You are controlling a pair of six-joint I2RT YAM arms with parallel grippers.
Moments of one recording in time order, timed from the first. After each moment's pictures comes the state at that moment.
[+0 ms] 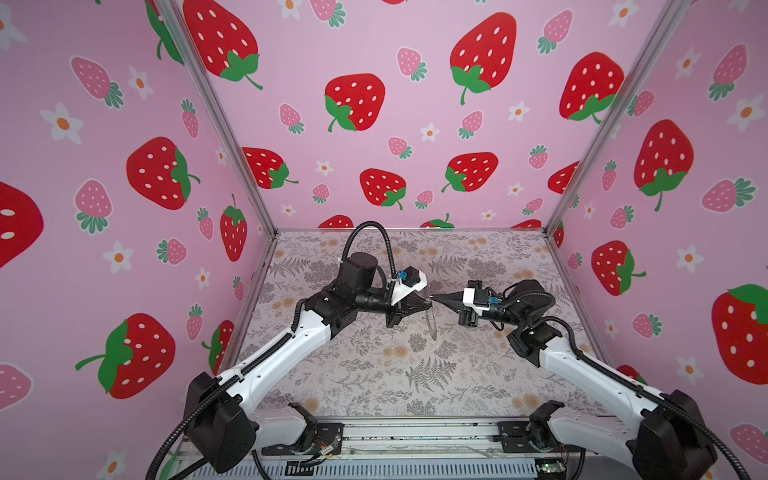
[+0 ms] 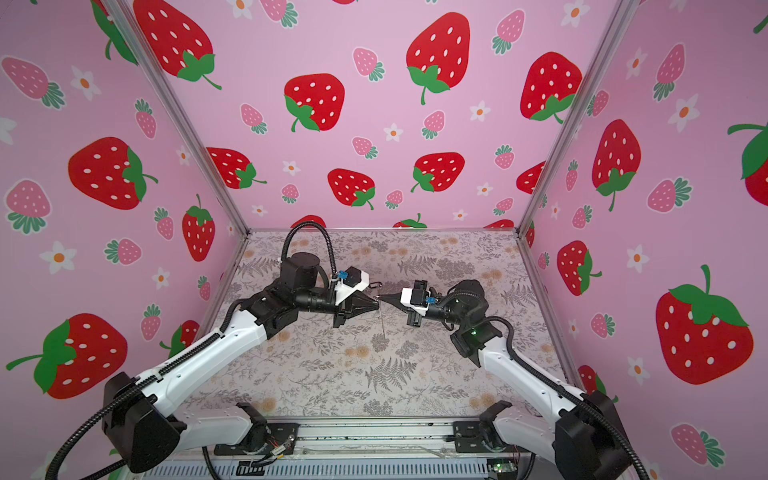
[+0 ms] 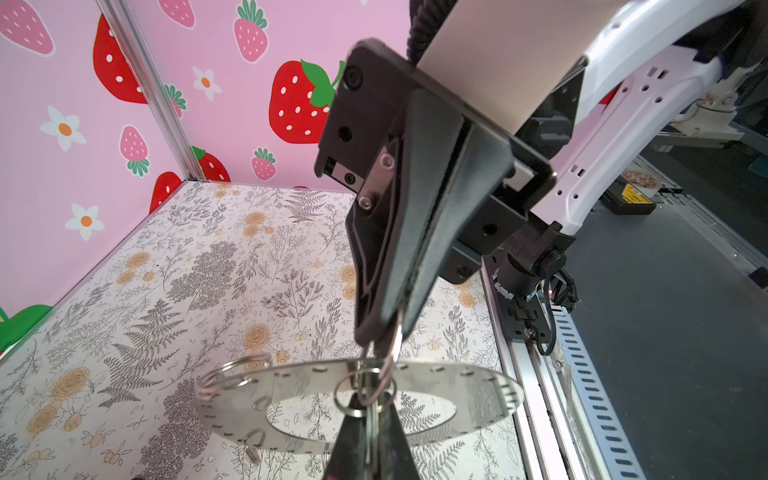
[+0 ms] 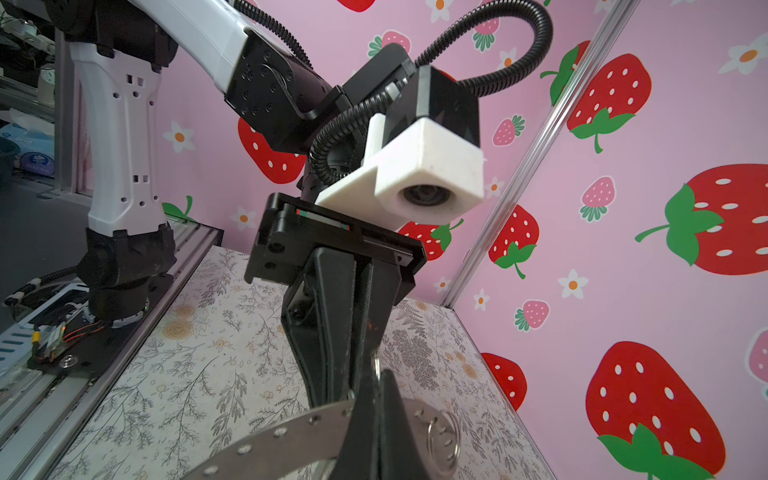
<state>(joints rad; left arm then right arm) -0.61 1.29 1.09 -0.28 0.80 0.39 0.63 1.12 0.67 0.62 -0.86 -0.33</state>
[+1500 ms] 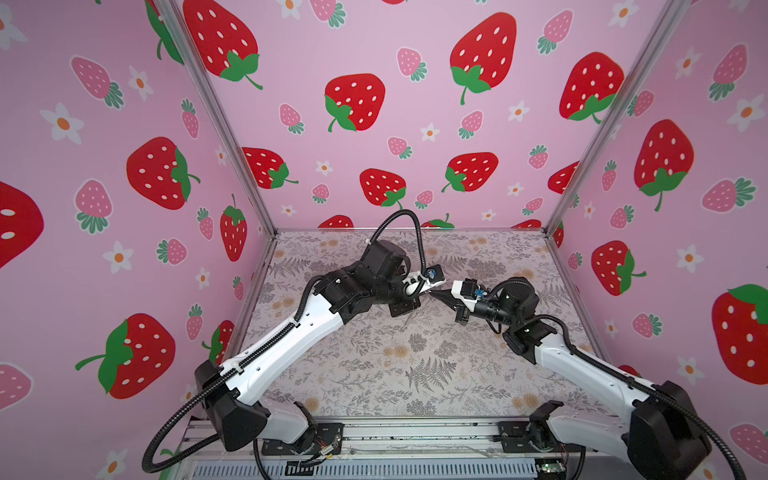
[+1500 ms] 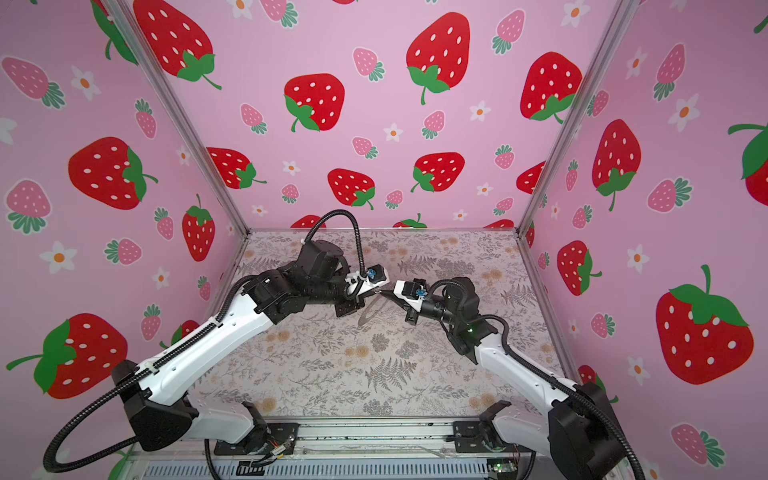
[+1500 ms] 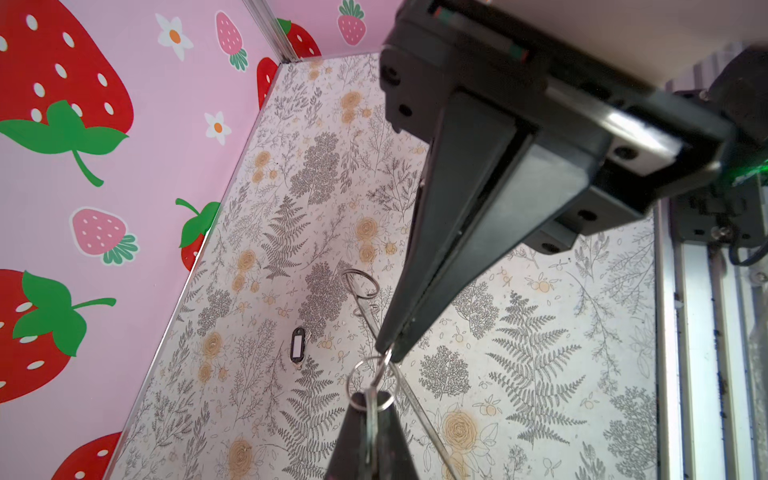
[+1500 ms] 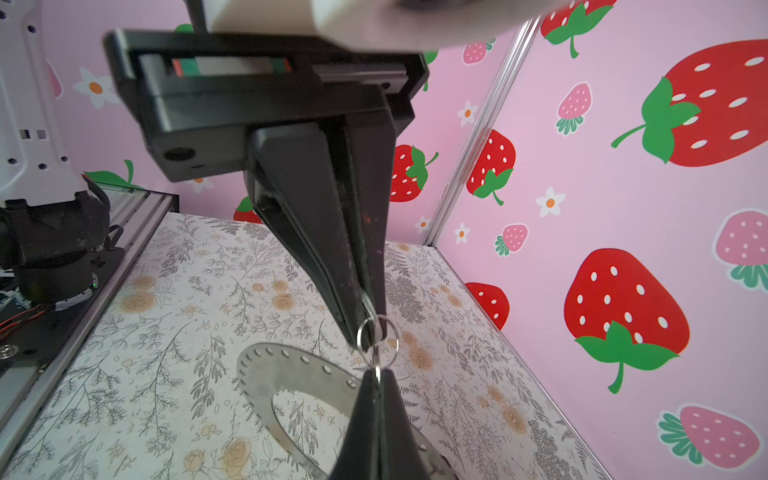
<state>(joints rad) -0.78 1.42 1.51 -0.81 0.17 0.62 0.63 1.17 0.67 0.49 -0.72 -0.37</state>
